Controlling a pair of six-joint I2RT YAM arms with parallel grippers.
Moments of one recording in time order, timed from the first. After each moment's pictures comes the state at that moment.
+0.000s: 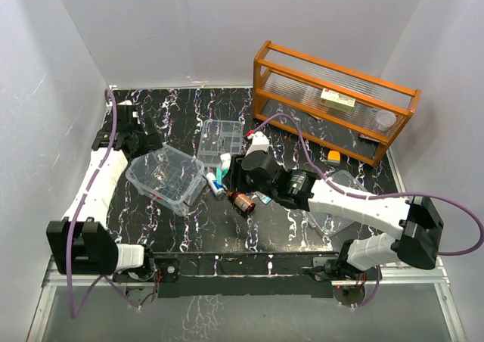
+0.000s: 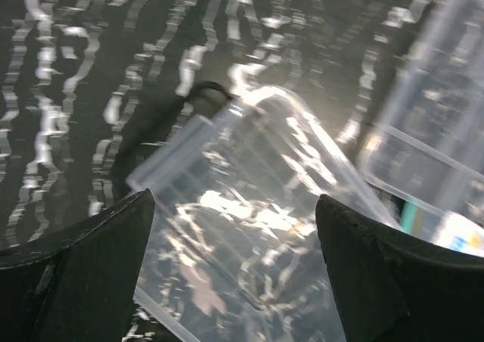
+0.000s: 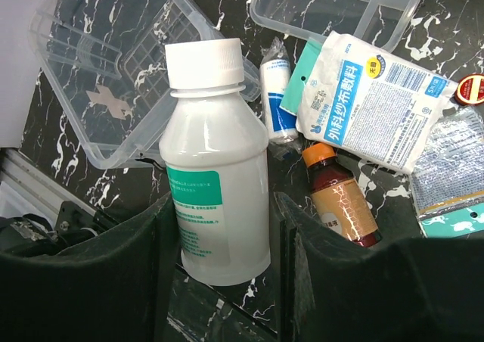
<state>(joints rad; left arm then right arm) -0.04 1.26 1.12 -0.72 -0.11 -0.37 1.05 1.33 1.05 -0.29 0.30 0.75</state>
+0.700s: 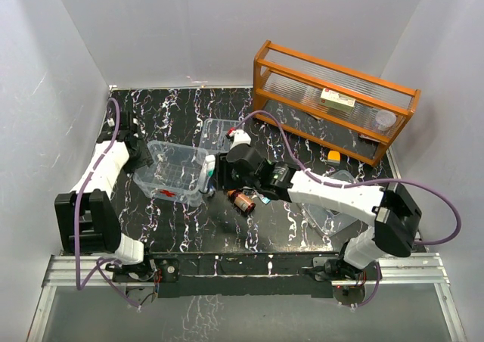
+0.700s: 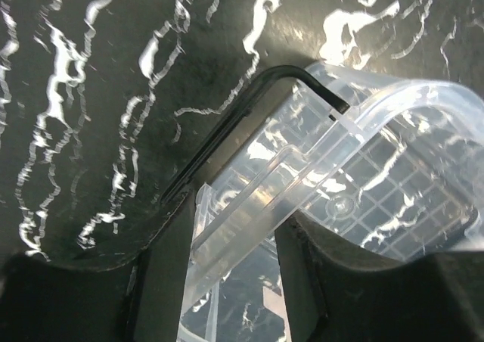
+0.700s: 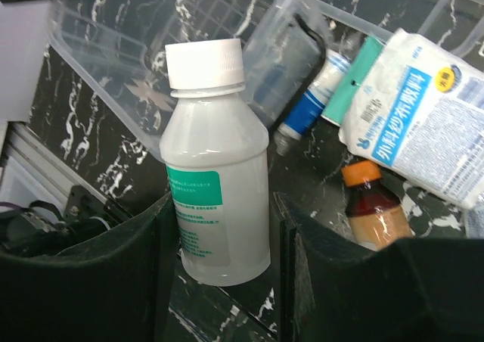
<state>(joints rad) 0.05 1.47 1.11 -0.78 -0.21 -0.36 1.03 1.49 1.15 -0.27 0.16 0.71</state>
